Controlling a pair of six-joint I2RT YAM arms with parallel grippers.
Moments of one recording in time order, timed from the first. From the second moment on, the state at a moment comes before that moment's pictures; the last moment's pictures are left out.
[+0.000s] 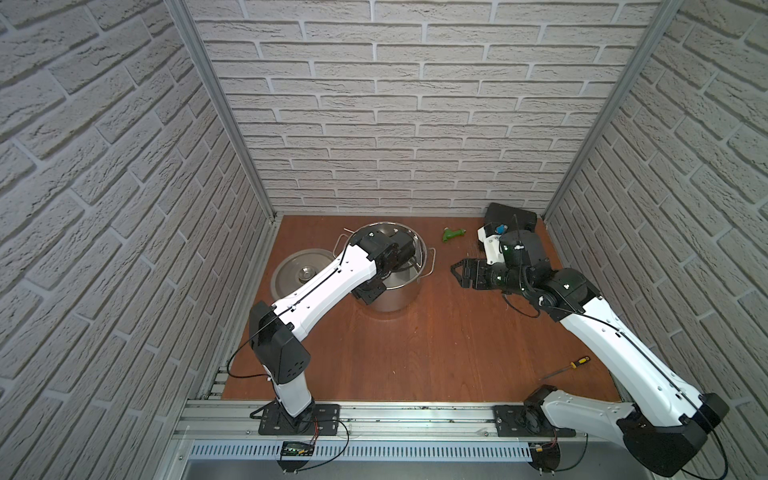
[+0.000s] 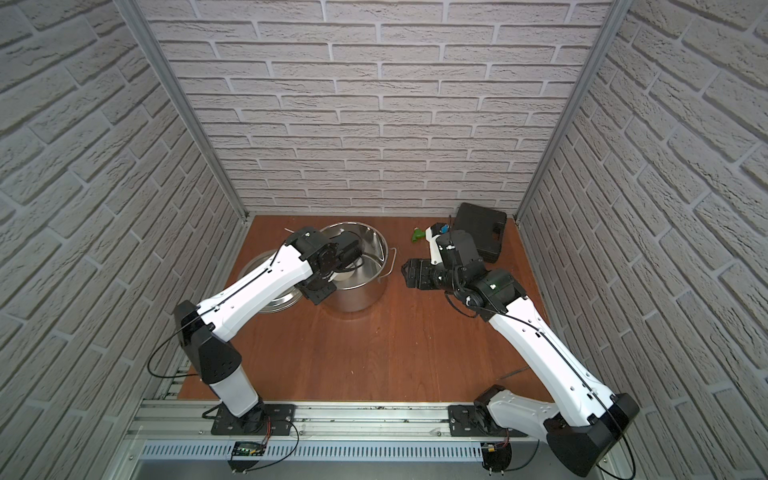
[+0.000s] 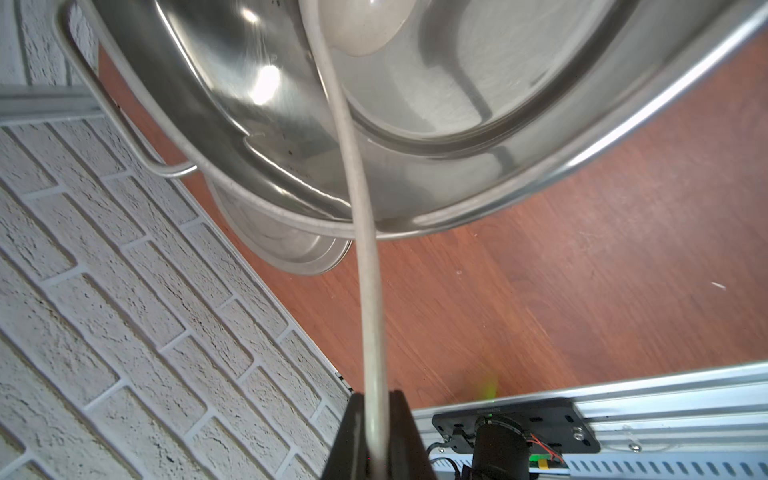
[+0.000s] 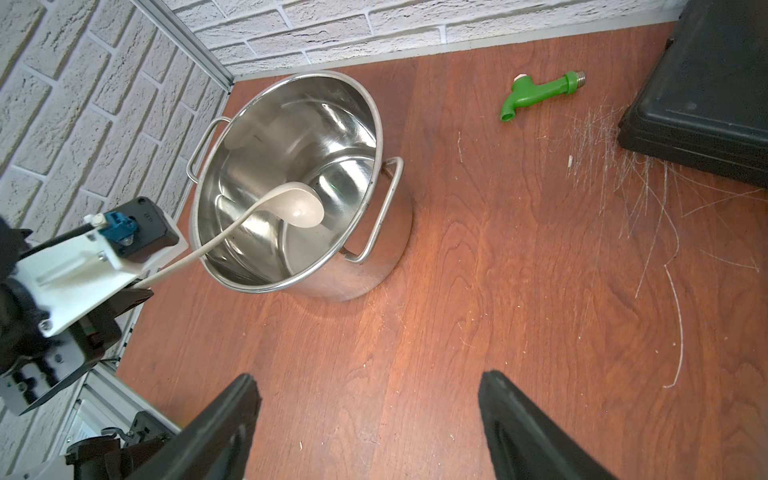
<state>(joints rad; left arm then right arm) -0.64 1.73 1.78 -1.69 -0.46 -0.05 0.49 1.16 1.31 -0.85 -0.04 0.46</state>
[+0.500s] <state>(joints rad) -0.60 1.95 2.06 -1.69 -0.50 -0.02 0.49 1.23 1.30 -0.85 -0.09 0.38</state>
